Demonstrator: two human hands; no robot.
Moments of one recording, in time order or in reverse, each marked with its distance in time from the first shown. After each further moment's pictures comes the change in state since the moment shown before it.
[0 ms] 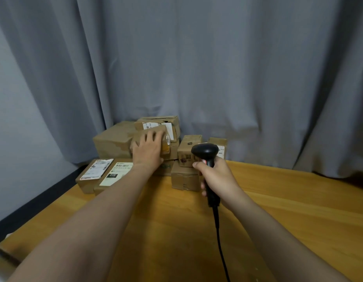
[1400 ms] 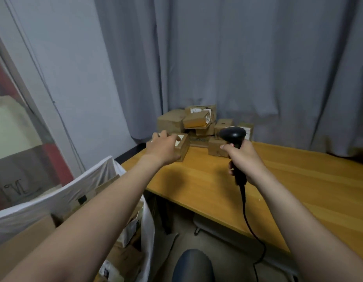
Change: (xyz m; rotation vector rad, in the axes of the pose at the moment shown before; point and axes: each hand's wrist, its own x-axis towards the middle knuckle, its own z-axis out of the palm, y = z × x) left_hand -0.258 -0.037 -0.215 -0.041 -0.256 -0.105; right_hand -0.228 -0.060 -0.001 -0.003 -0.029 -0.069
